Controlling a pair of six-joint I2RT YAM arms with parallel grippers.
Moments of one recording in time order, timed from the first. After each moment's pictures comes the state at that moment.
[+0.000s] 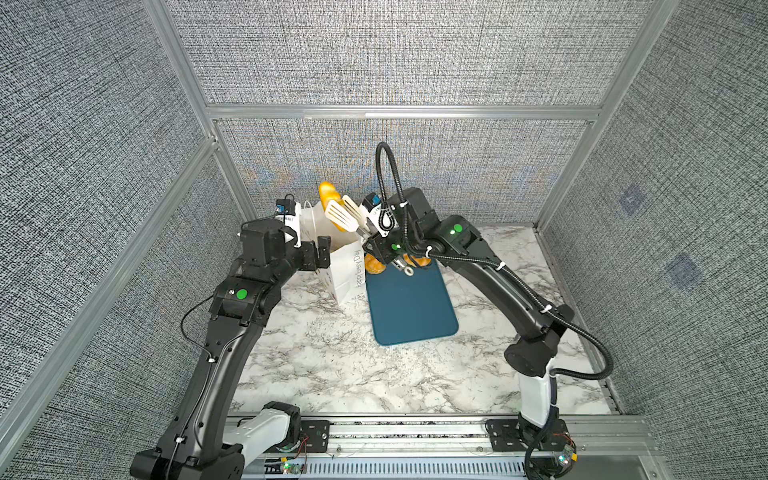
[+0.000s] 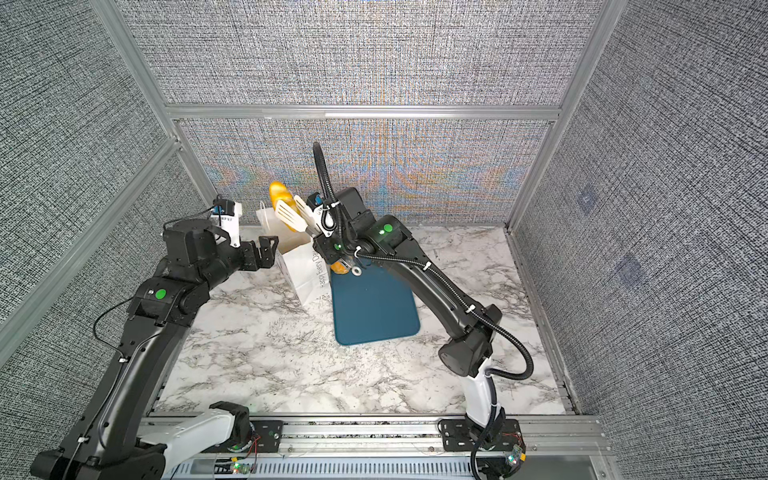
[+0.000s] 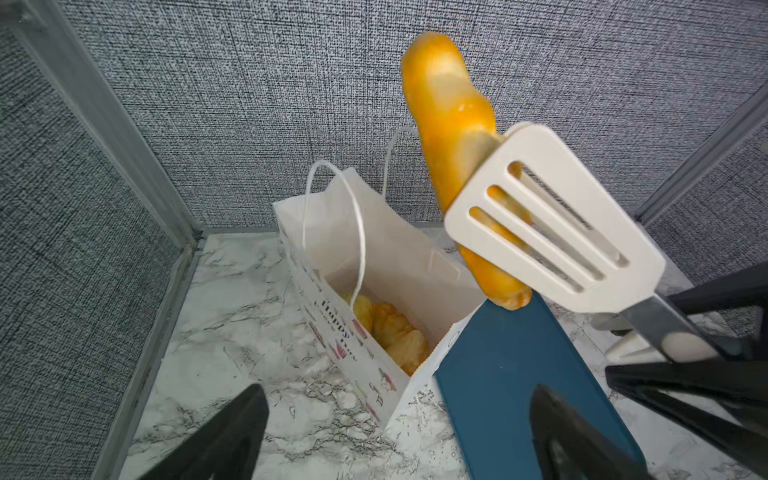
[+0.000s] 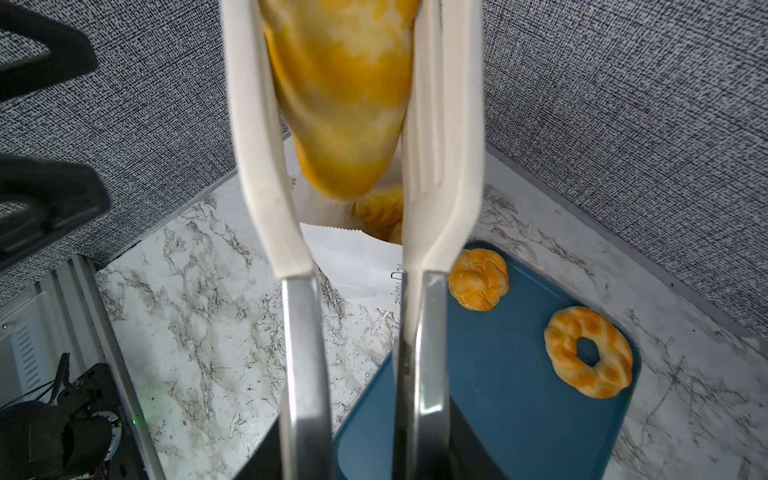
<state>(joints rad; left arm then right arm) -0.25 1.11 1.38 -0.70 0.00 -0.13 0.82 2.02 2.37 -1.00 -0.05 0.02</state>
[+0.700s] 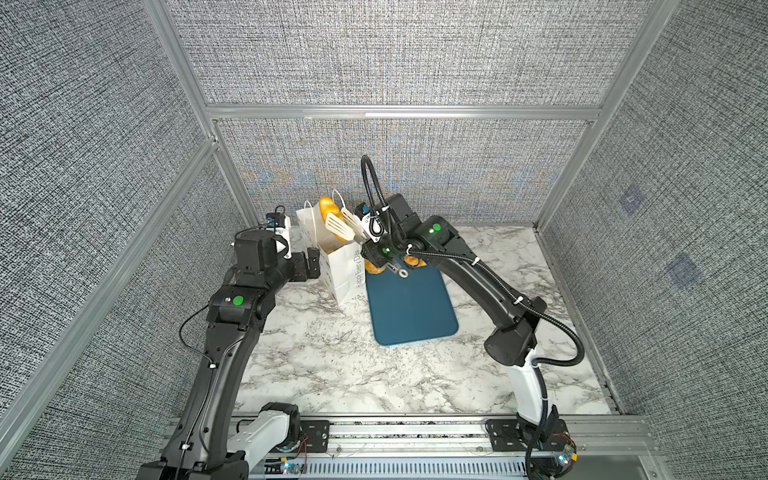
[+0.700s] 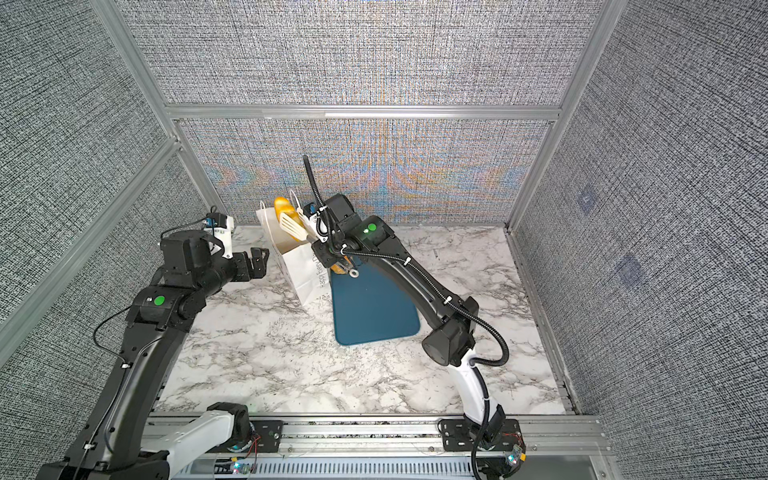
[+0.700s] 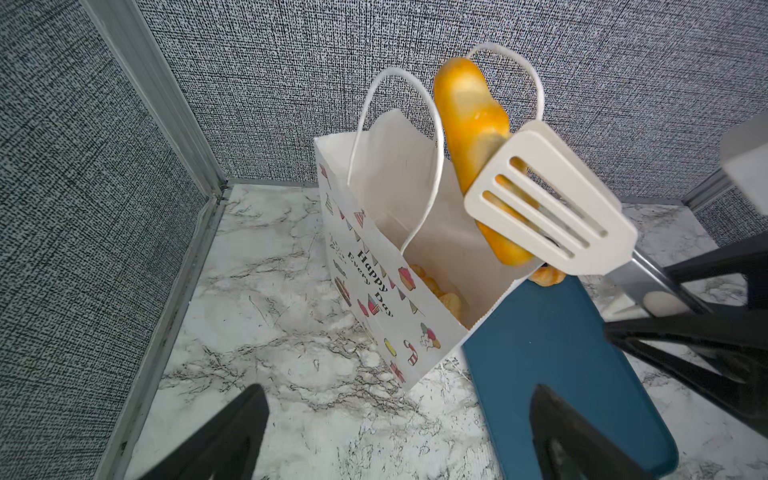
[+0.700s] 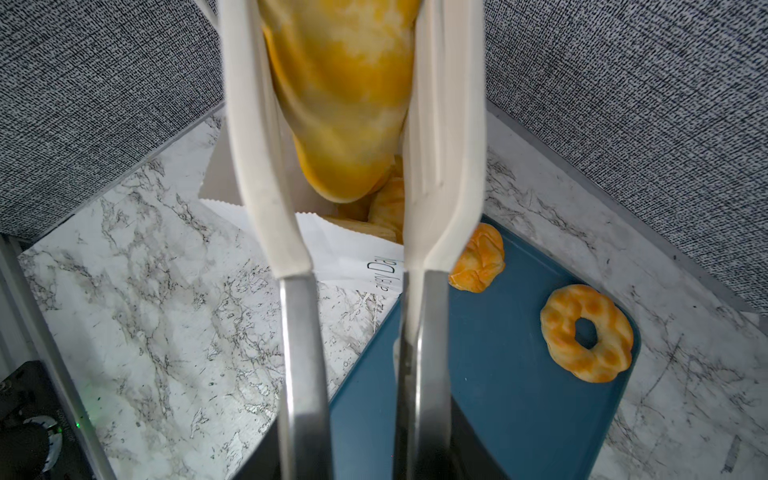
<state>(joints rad) -0.16 1.07 1.29 -0.73 0.03 -0.13 0.82 2.16 2.48 -1.08 0.00 0.00</state>
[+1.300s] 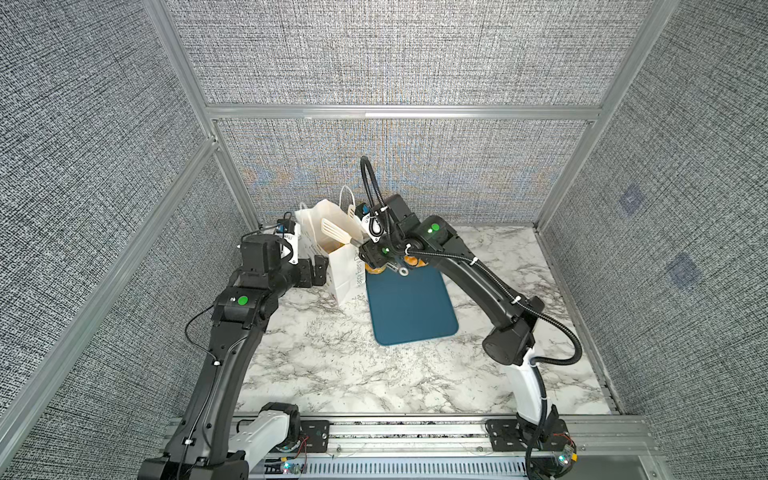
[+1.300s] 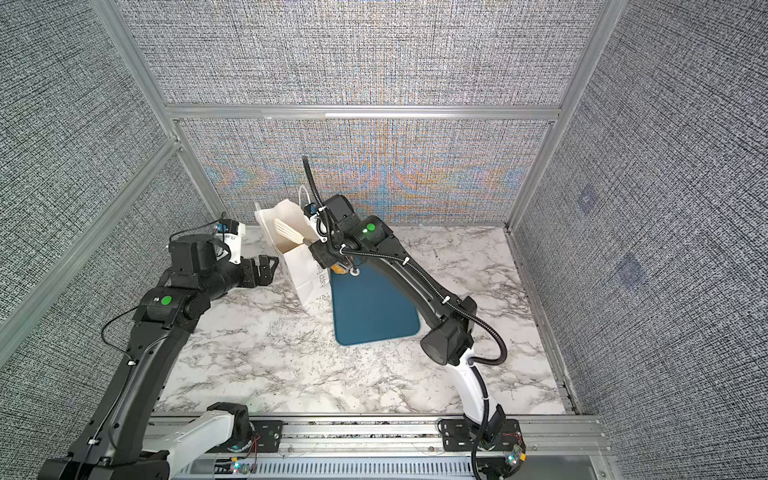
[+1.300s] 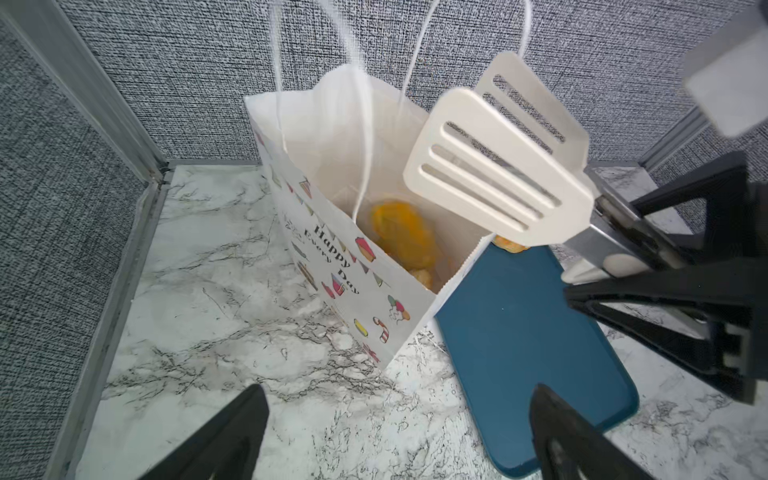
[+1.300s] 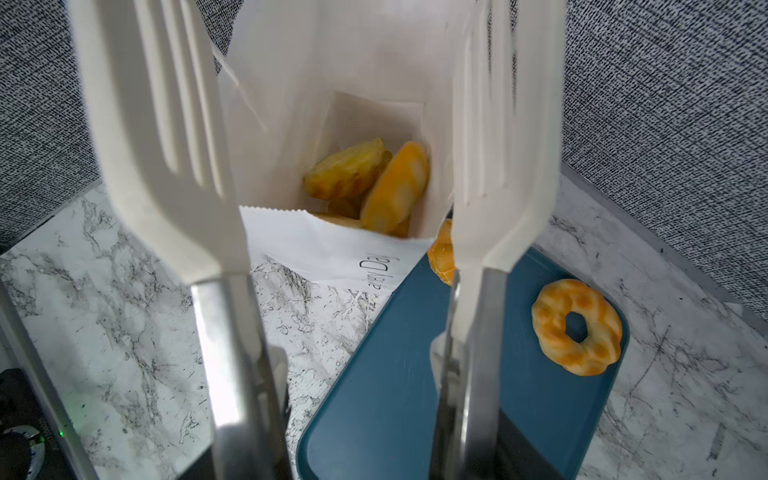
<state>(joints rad) -0.16 1.07 1.25 -0.73 0.16 -0.10 0.82 2.17 2.49 -1.09 0.02 0.00</state>
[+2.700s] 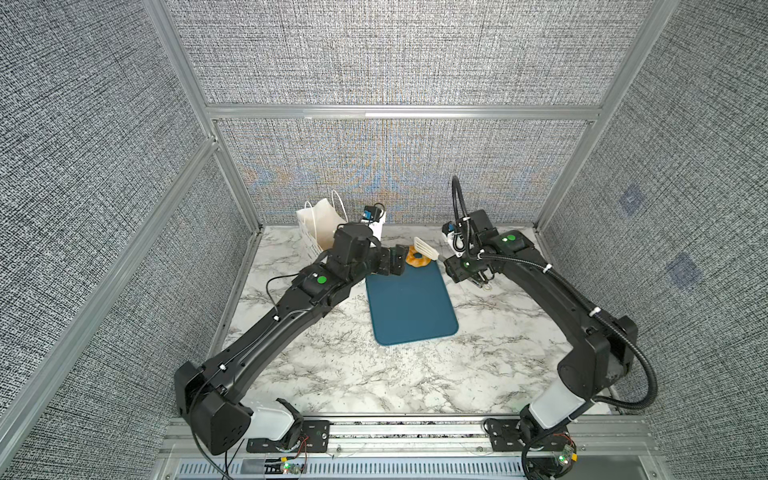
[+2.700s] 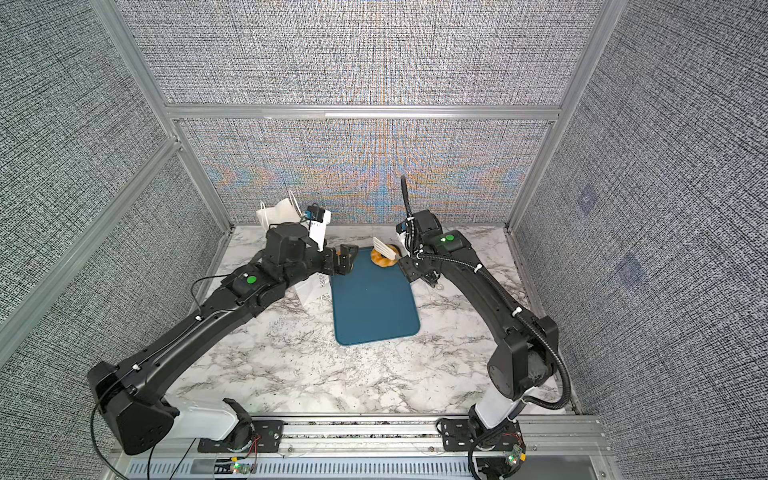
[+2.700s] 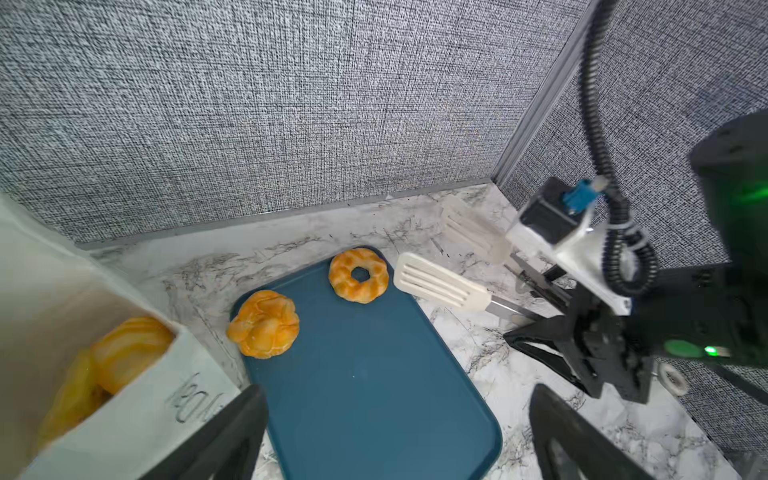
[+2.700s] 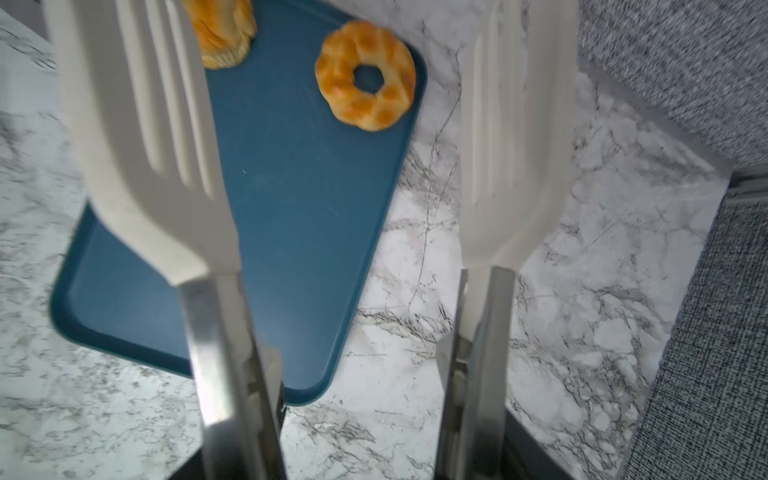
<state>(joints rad) -0.73 1.39 1.38 -0.41 -0.10 -0.32 0.43 1.67 1.62 -1.00 0.12 -0.14</state>
